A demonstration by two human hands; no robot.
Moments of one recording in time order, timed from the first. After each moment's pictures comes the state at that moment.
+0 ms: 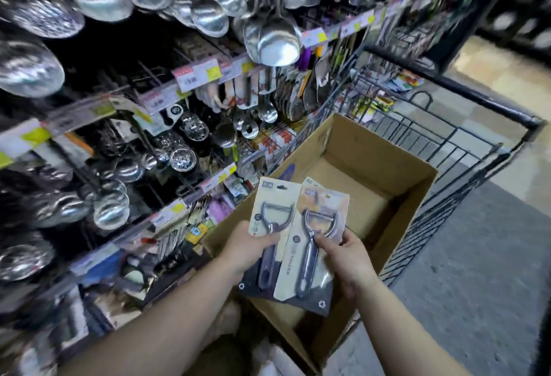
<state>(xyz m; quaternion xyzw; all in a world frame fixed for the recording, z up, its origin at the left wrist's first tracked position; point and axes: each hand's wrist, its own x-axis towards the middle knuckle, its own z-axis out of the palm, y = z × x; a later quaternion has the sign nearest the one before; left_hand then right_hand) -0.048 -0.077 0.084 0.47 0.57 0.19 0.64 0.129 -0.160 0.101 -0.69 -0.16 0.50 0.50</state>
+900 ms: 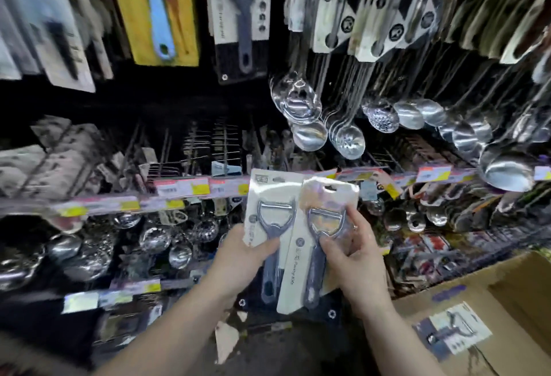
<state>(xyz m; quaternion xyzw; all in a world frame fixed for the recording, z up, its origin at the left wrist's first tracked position) -0.401 -0.114 0.188 0.40 0.64 0.46 0.47 -0.202 -0.088 0.217 -0.54 -0.59 0.41 0.44</state>
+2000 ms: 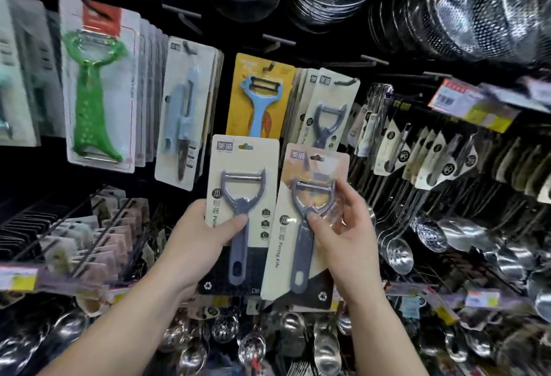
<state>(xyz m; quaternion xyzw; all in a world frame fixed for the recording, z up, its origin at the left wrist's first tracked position) -0.573 -0.094 0.330 0.42 0.57 0.63 0.31 -0.368 -0.035 0.363 -0.32 -0.66 0.39 0.56</state>
